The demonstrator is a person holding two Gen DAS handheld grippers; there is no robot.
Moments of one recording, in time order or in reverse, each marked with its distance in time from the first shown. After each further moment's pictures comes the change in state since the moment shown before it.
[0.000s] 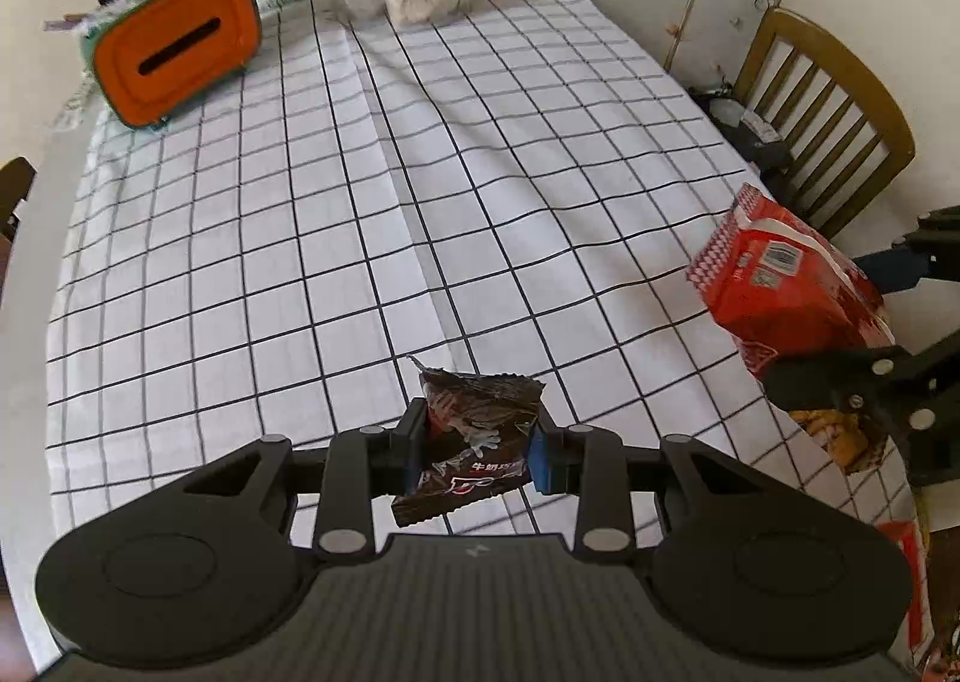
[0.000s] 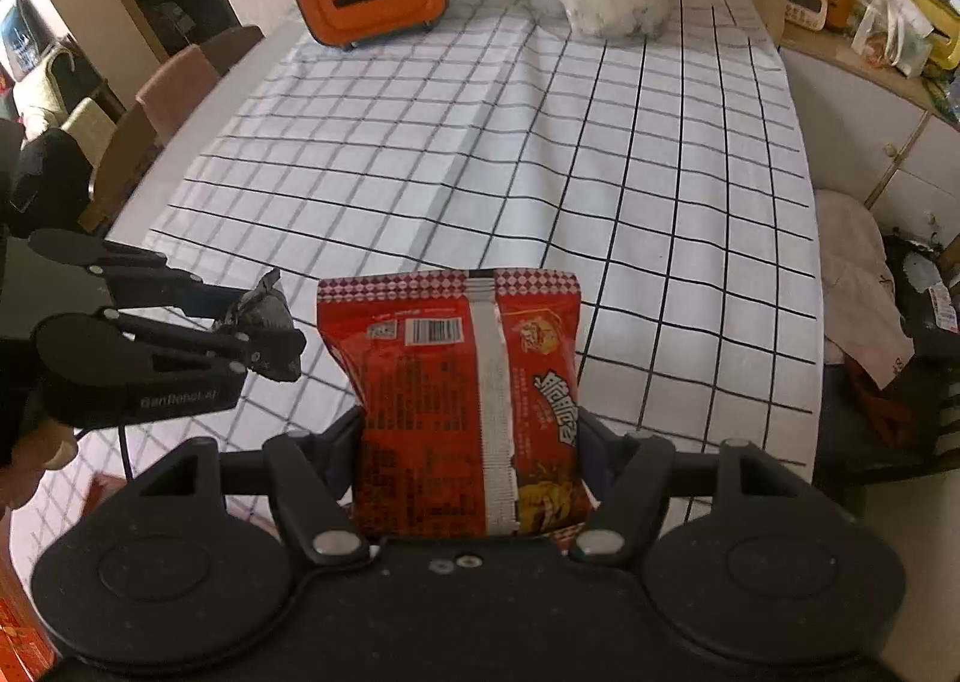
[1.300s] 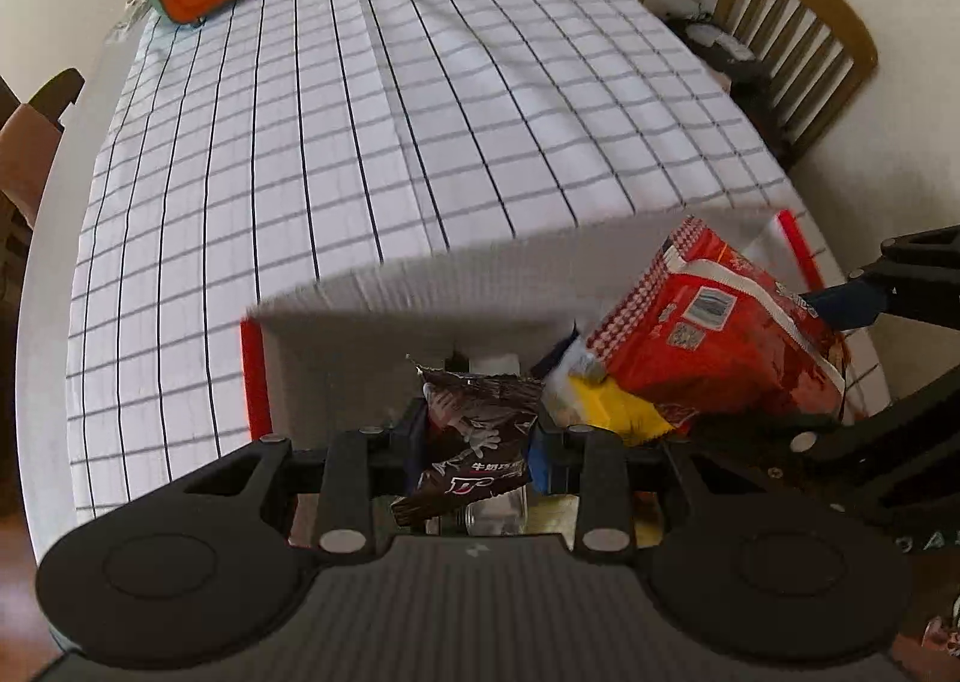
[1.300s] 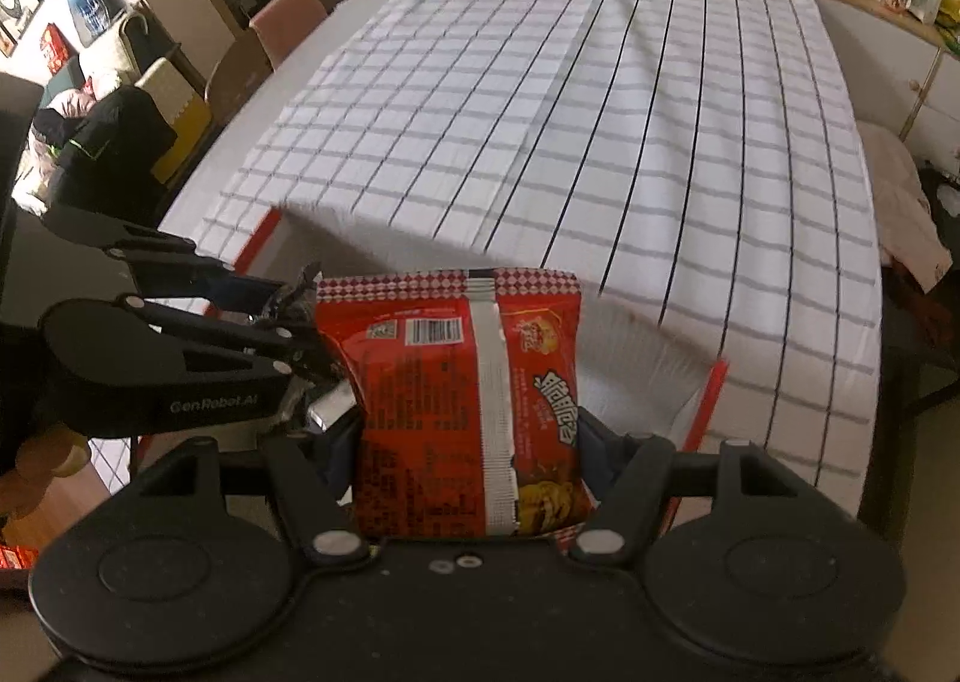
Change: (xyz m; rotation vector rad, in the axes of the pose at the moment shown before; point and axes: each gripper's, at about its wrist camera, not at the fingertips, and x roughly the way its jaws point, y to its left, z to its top) left arm -0.073 -0.080 -0.157 -0.016 0.089 0.062; right arm -0.047 0.078 -0.162 -0.018 0.031 0.101
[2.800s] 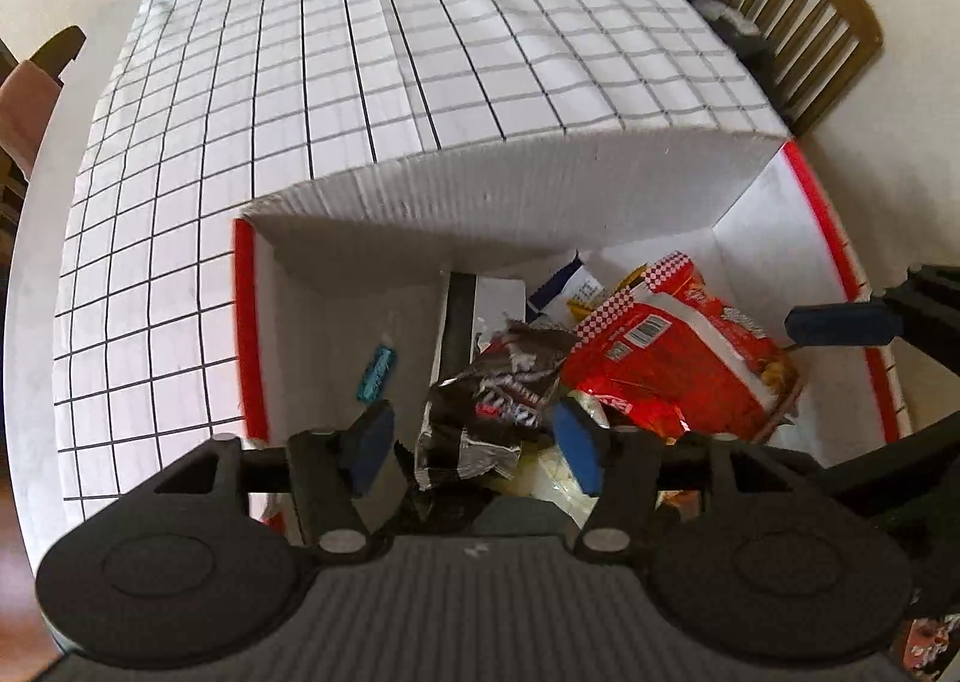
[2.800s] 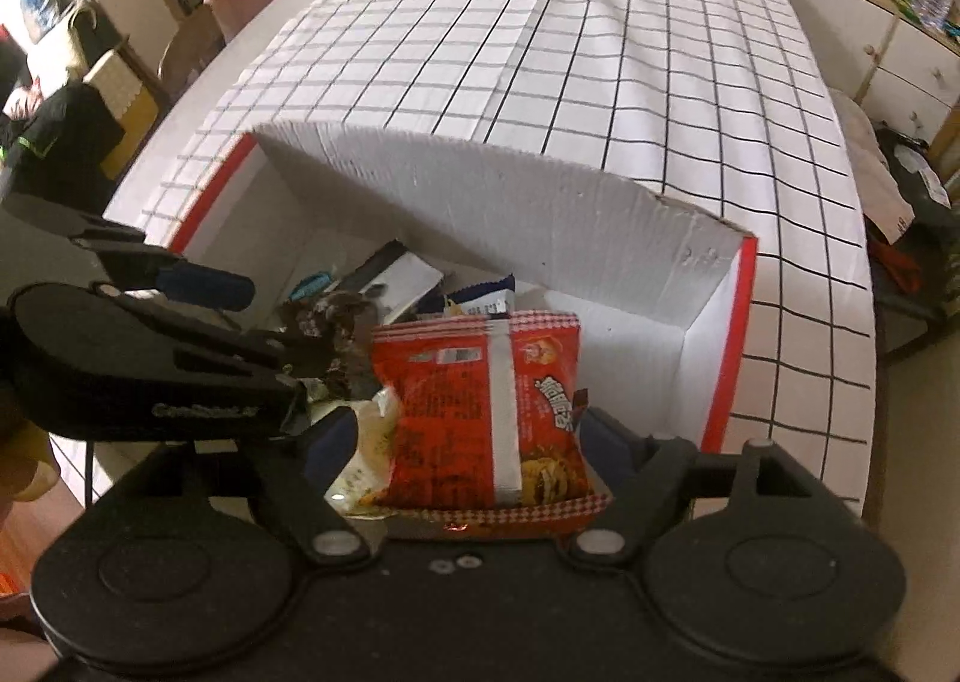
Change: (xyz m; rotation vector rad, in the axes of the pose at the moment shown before) left arm 0.001 0.008 -0.027 -0.036 0.044 -0.022; right arm 0.020 0.028 -0.052 0.070 -0.012 -0.106
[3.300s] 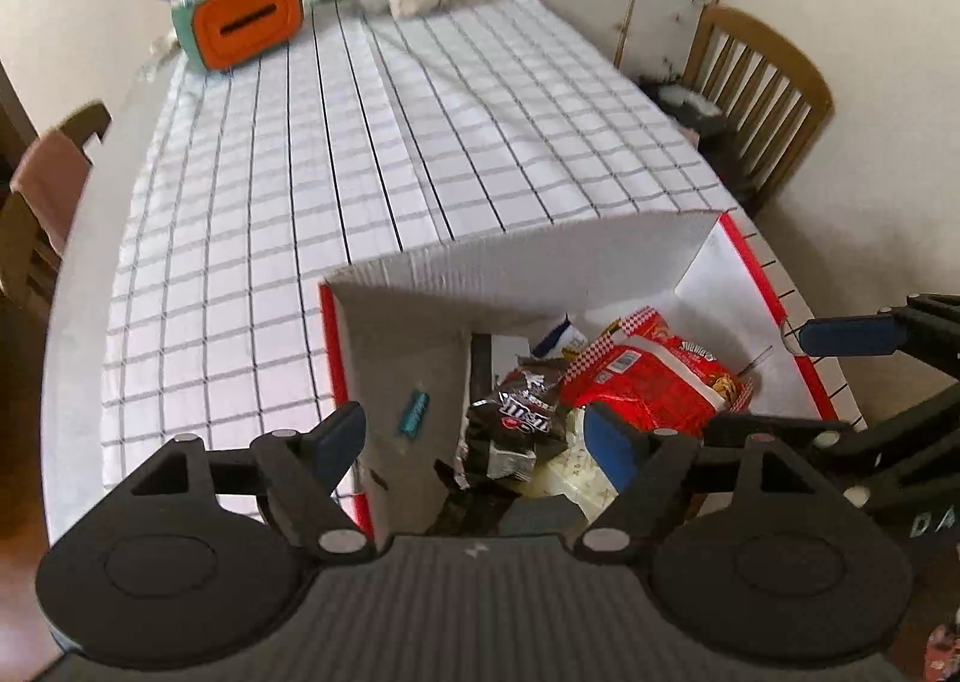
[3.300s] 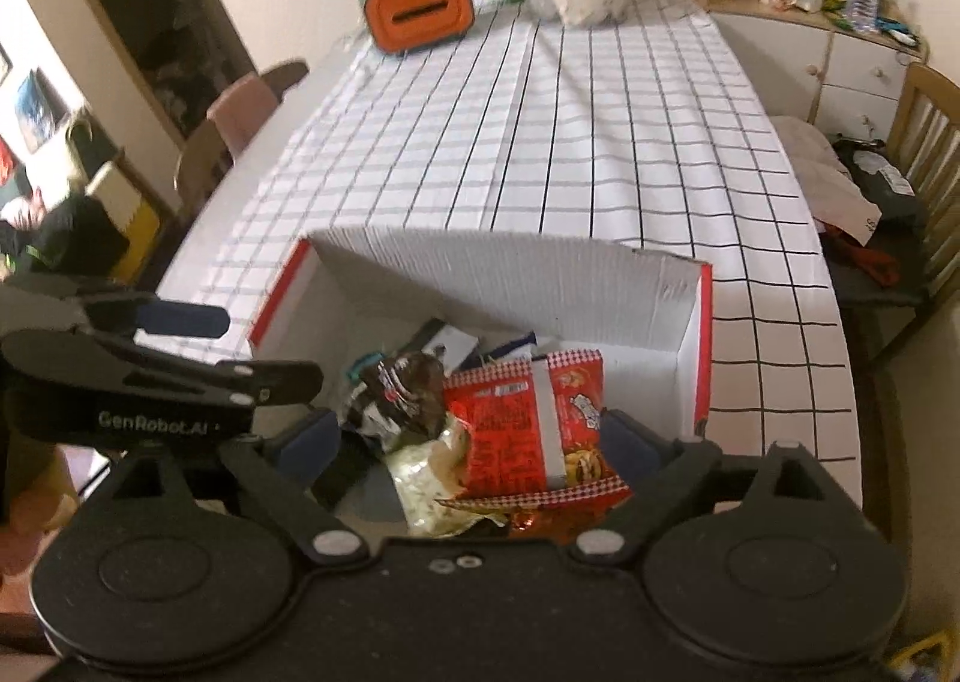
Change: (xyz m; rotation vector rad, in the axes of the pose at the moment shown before) left arm -0.071 0.018 -0.030 0.044 -0.218 -0.018; right arm -0.058 0.018 -0.022 0.136 -0.195 0.016
